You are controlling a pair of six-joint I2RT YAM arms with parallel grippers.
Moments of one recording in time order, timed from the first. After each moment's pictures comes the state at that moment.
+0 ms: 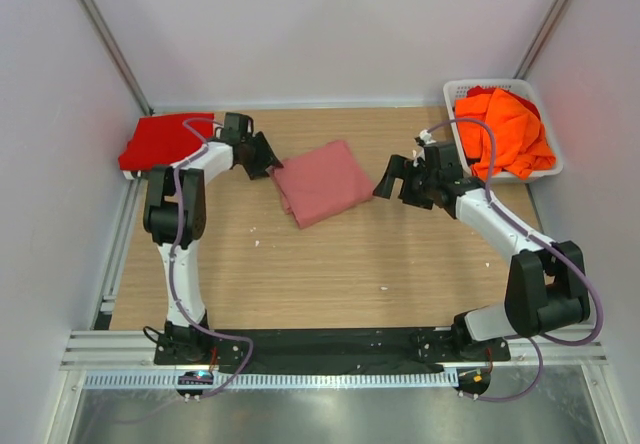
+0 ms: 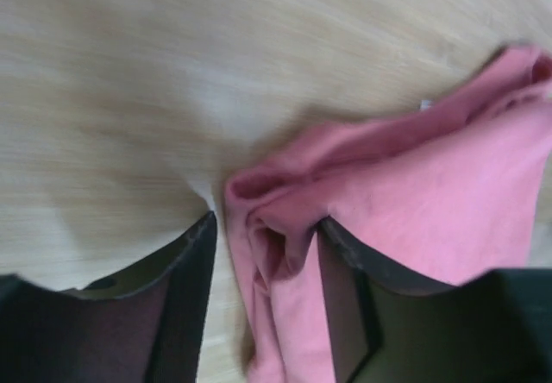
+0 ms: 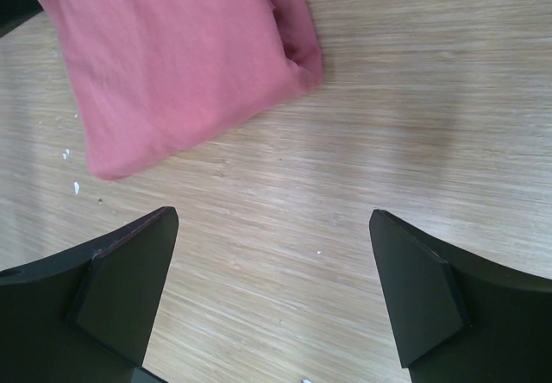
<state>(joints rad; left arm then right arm) -0.18 2.13 1.51 -0.33 0.26 -0.69 0.24 1.41 0.96 -0.32 -0.23 0.47</state>
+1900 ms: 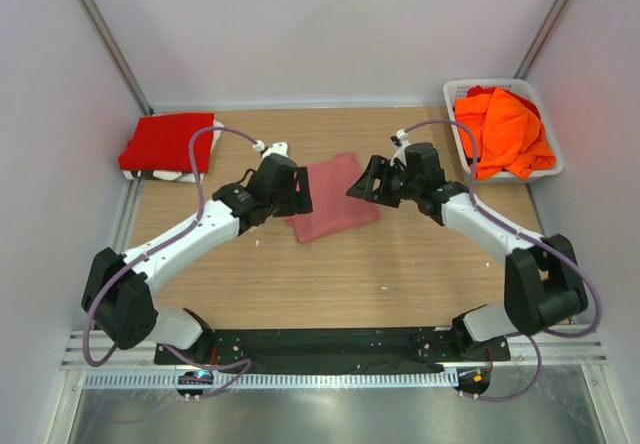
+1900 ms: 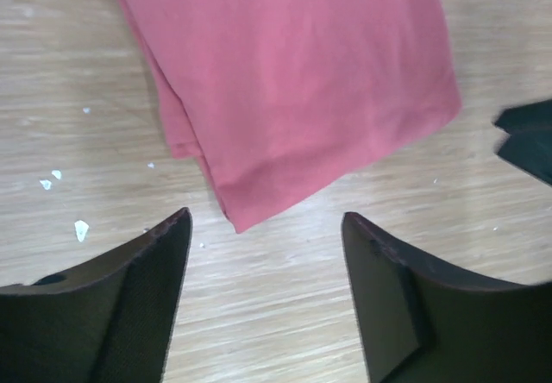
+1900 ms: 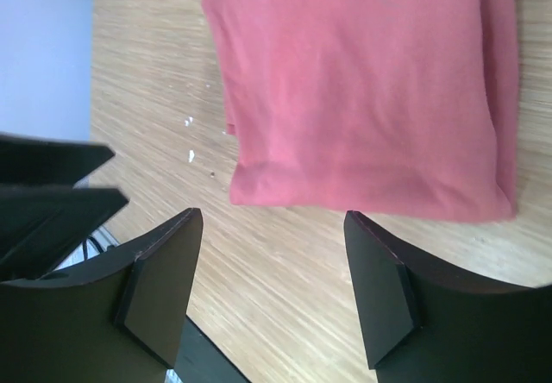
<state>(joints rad) -0.69 1.42 1.10 -0.49 -0.24 -0.64 0.37 1.49 0.92 -0.06 -0.43 0.63</state>
